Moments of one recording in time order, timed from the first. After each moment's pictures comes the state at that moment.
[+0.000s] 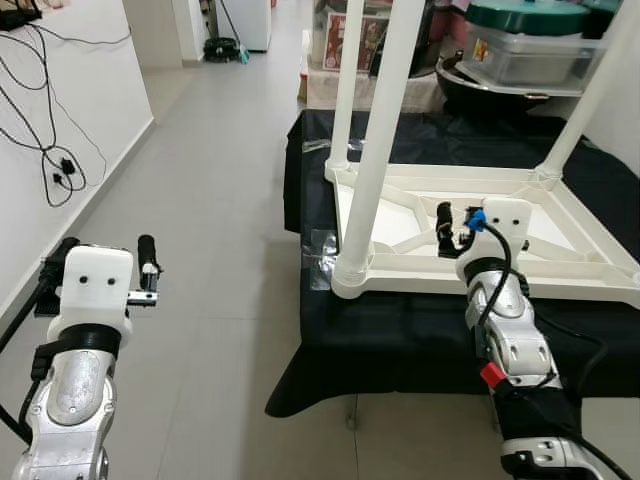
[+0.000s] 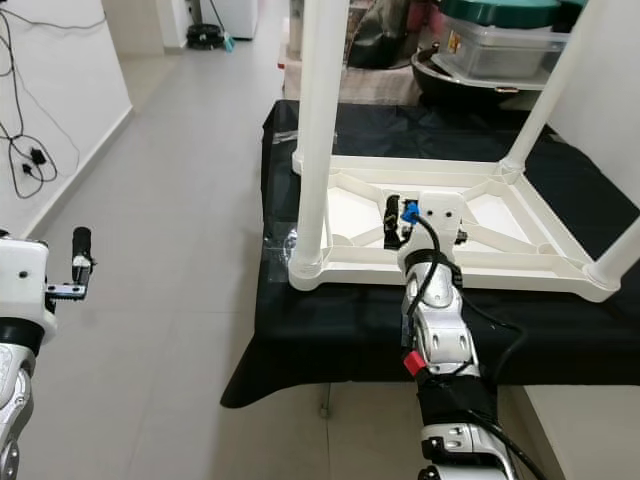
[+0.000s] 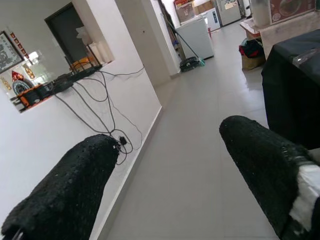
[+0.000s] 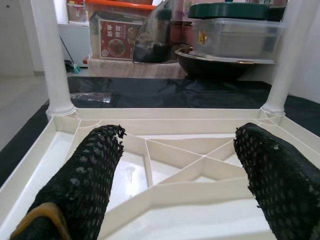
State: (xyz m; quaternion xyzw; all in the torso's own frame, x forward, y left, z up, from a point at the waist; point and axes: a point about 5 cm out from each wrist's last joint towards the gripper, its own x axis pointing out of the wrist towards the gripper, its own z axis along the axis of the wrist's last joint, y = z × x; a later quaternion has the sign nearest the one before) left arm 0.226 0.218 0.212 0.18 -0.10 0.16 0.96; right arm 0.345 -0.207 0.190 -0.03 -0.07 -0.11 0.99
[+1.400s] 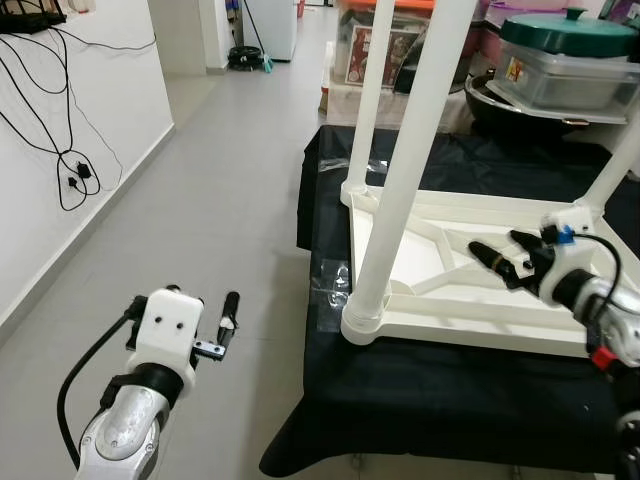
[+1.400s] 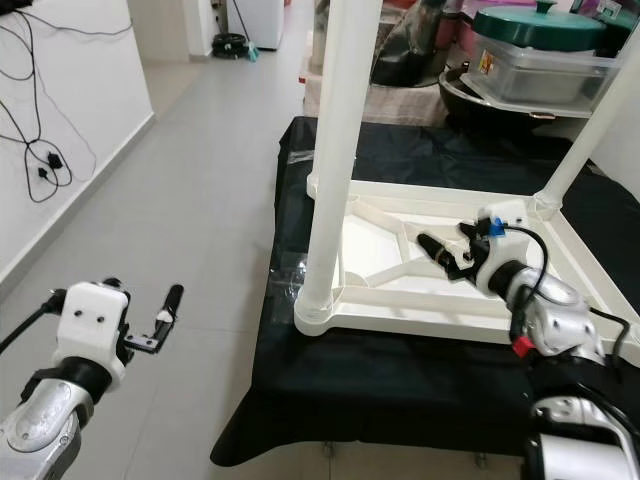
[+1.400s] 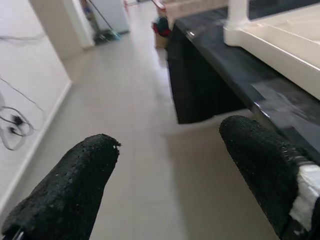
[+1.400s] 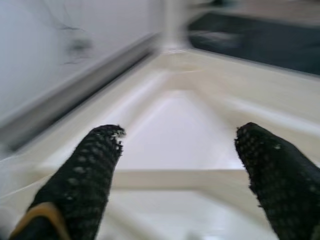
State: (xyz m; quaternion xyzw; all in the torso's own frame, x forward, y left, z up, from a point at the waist) left arm 0.214 0.164 0.160 0.11 0.00 -0.06 0.99; right arm 0.317 -0.311 0.183 0.00 0.09 0.27 0.96
